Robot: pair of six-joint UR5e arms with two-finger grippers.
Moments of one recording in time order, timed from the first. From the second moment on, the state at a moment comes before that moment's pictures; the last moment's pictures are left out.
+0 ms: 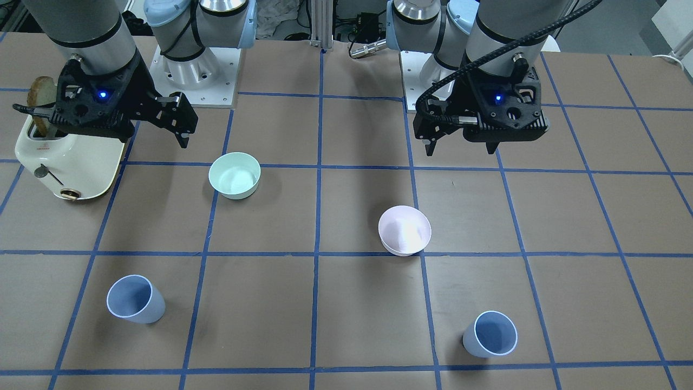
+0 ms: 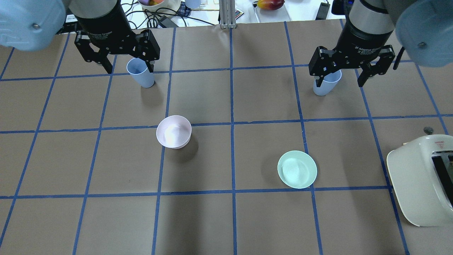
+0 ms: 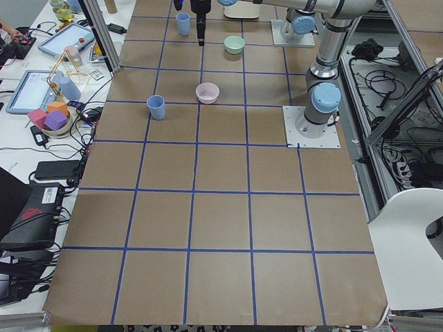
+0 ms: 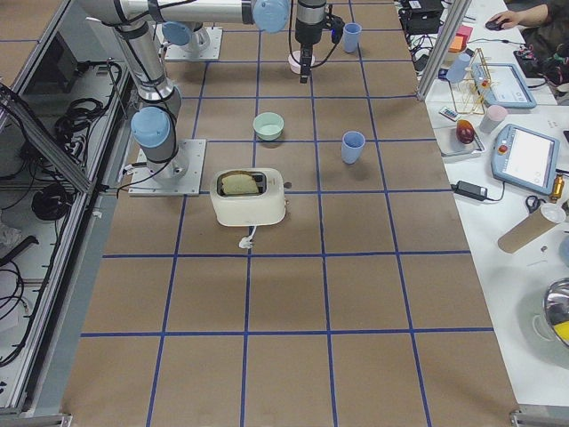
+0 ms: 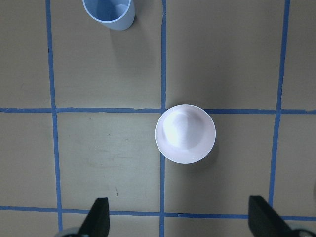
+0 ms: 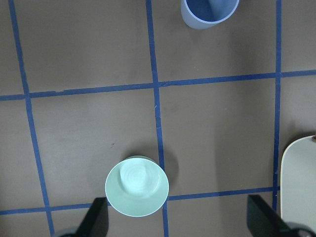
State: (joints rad) left arm -1.65 -1.67 -1.40 -1.63 1.63 -0.10; right arm 1.56 -1.56 1.58 -1.55 -1.60 0.06
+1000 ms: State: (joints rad) left arm -1.65 -1.67 -1.40 -1.63 1.63 -0.10; right arm 1.56 -1.56 1.58 -1.56 -1.61 0.06
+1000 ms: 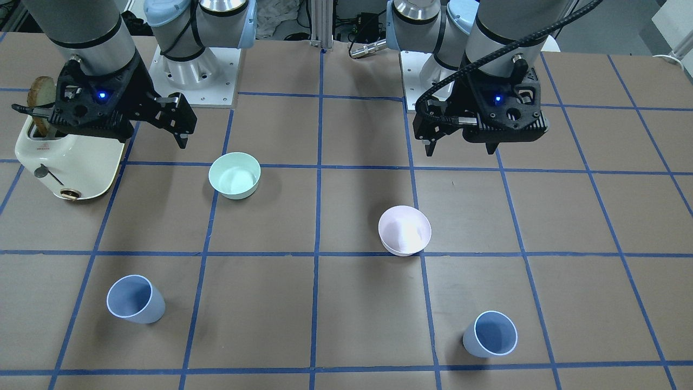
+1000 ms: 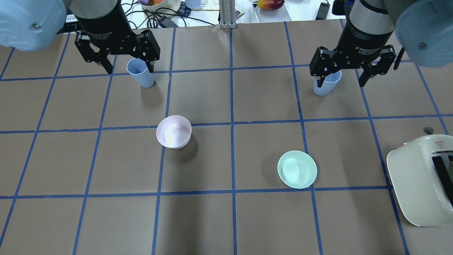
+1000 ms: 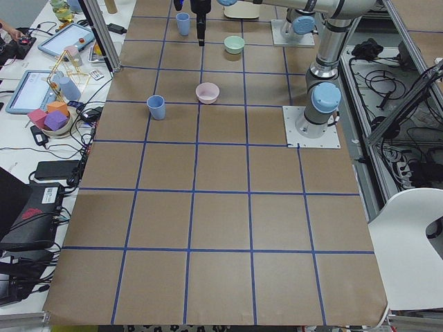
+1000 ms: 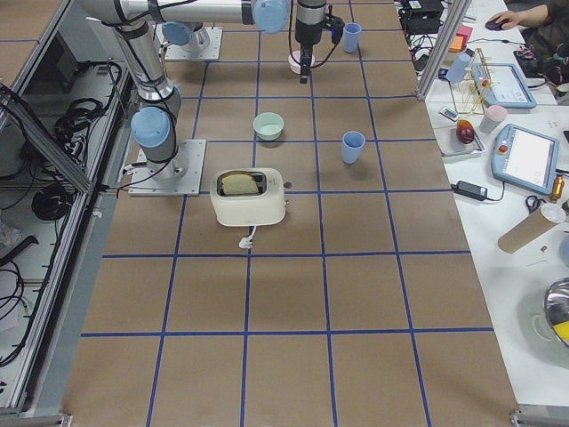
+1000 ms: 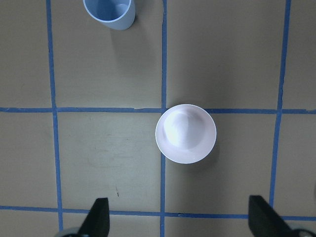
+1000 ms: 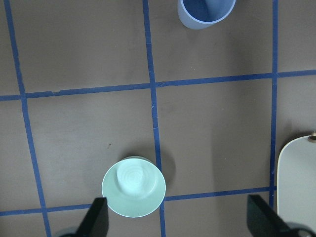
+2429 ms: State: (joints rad) left arm -1.54 -2.20 -1.24 -1.19 1.63 -0.04; right arm 1.53 -1.55 1.58 -1.61 -1.62 0.05
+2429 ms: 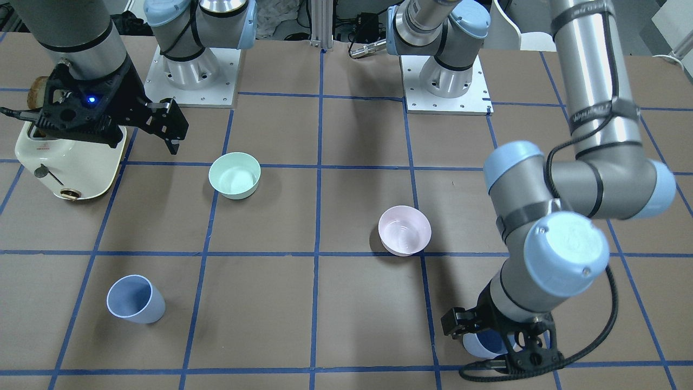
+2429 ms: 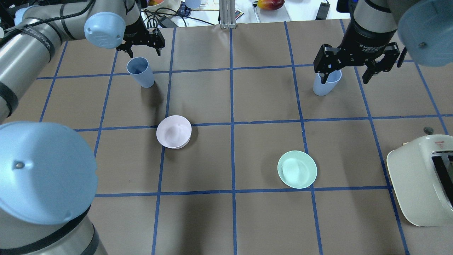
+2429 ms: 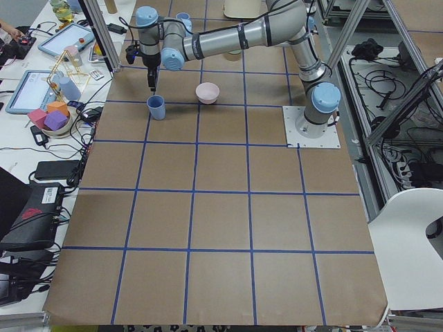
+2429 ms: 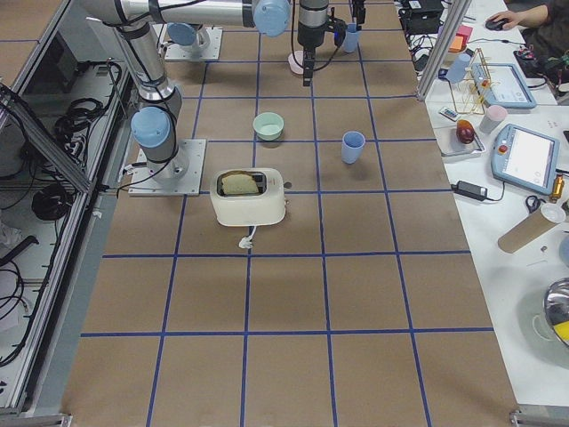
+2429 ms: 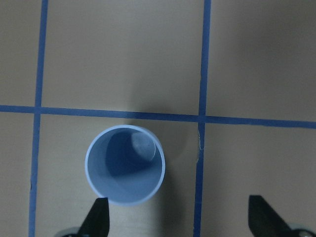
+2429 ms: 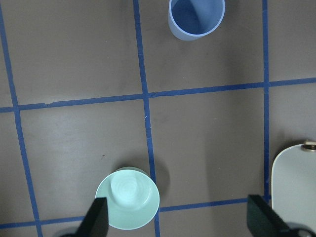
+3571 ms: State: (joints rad) left arm -1.63 -2.22 -1.22 -1.24 1.59 -0.14; right arm 1.37 -1.21 1.58 -2.06 -1.60 -0.08
